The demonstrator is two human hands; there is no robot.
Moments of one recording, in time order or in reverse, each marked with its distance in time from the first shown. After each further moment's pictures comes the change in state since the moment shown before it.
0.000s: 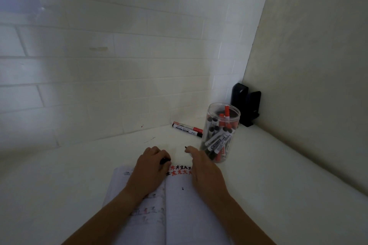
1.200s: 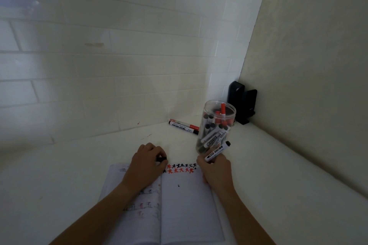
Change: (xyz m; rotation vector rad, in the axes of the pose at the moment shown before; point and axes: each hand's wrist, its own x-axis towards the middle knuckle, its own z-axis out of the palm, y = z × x) left_hand 0.002 0.003 -0.001 -0.013 -0.040 -0.084; right_hand -0.003 0.020 -0.022 0.601 0.046 0.690
